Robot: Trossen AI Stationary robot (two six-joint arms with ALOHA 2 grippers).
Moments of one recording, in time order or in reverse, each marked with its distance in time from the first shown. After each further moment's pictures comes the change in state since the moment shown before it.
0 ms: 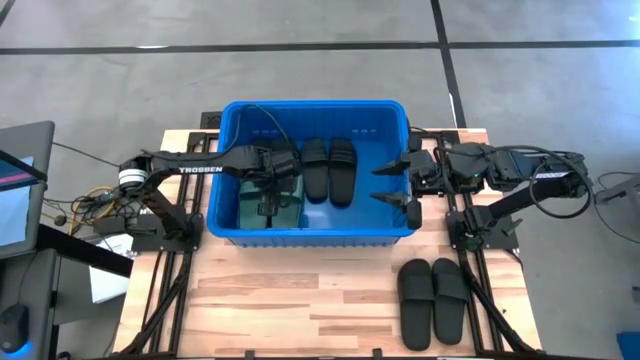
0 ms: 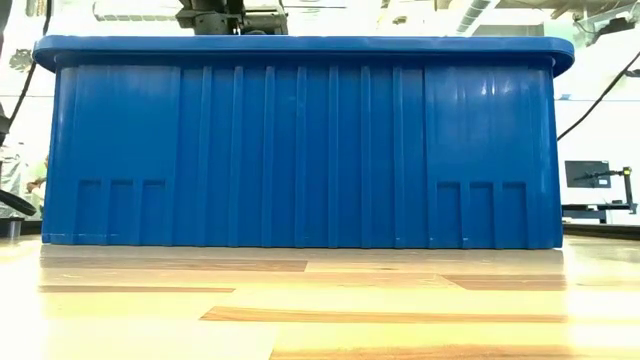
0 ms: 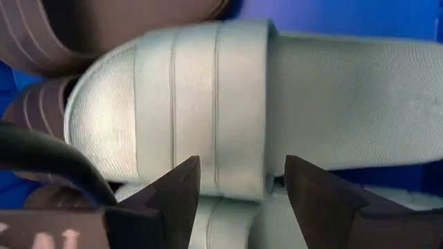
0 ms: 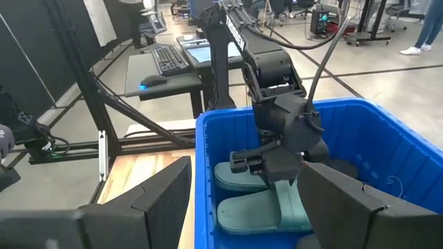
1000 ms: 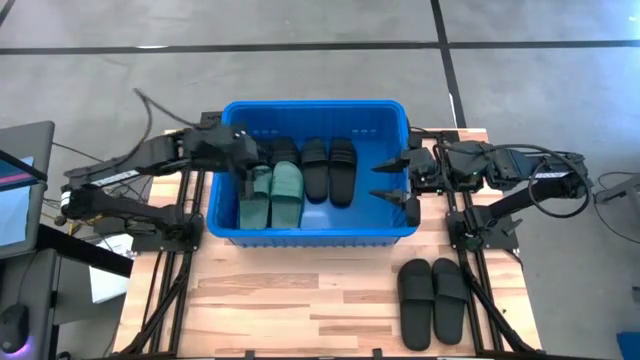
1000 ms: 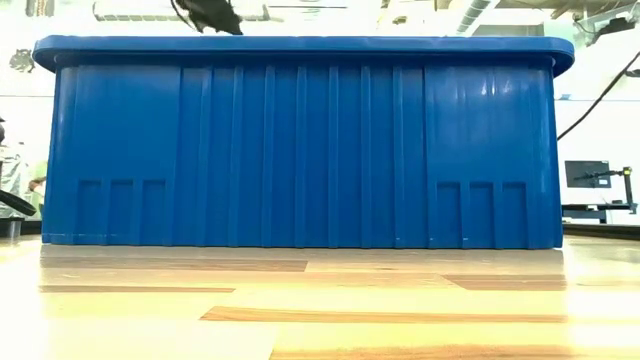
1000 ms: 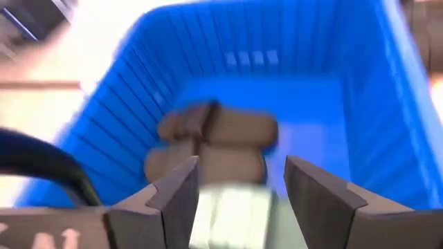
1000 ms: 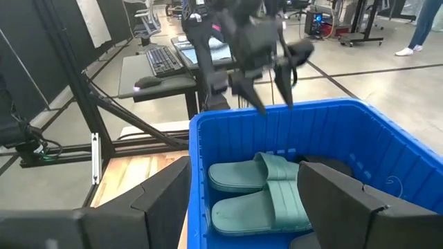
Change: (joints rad) left arm 0.005 -0.530 0.000 0.238 0.054 -0.158; right arm -0.017 0.000 0.000 0.004 0.002 -0.003
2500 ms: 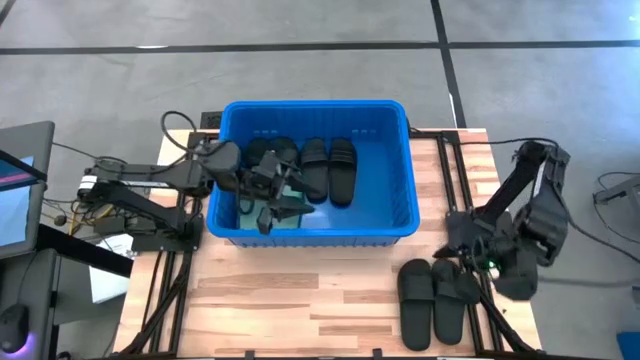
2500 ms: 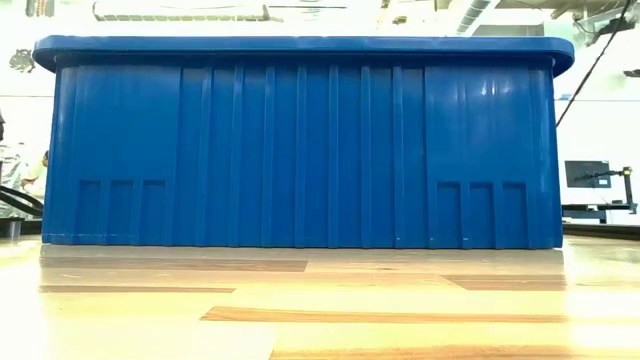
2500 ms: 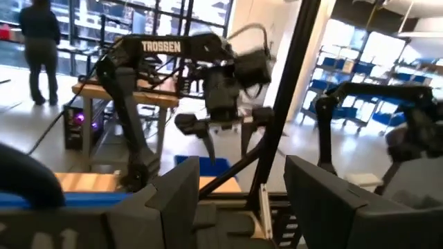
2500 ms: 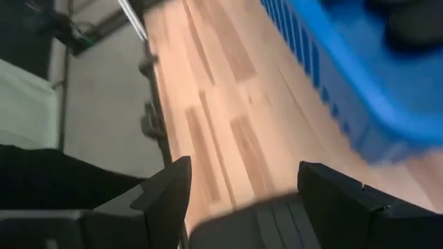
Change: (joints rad) left arm -0.288 0.198 -0.001 0.845 0.293 -0.404; right arm 0.893 0.060 0.000 -0.745 0.377 1.225
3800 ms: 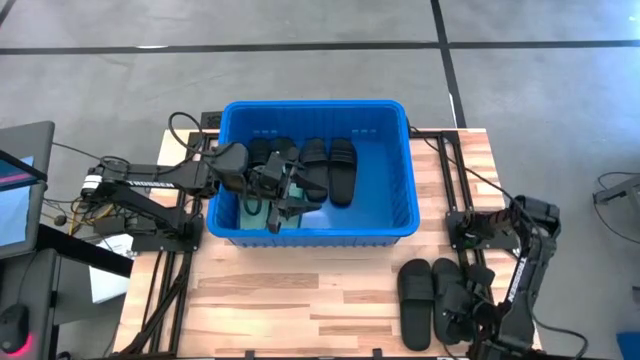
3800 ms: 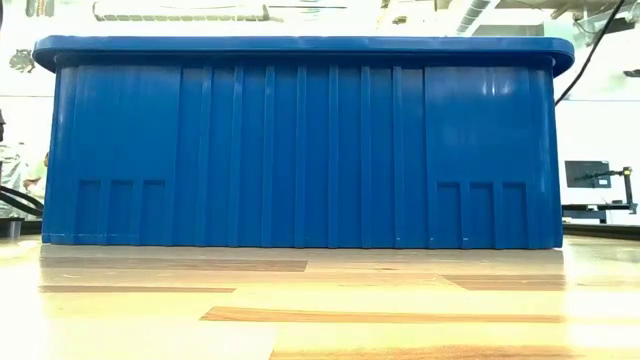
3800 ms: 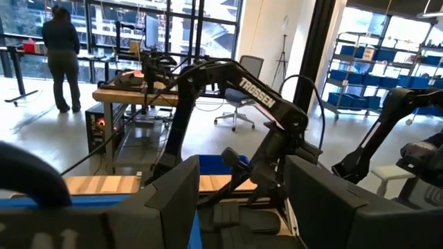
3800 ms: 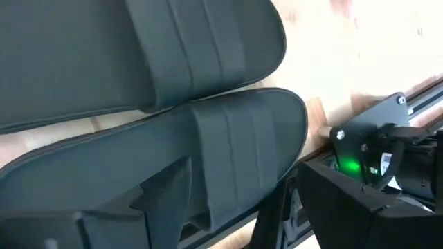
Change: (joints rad) left arm 0.005 0.035 0.000 0.019 -0.042 0.075; right arm 0.228 0.609 -0.060 -0.249 -0.382 0.285
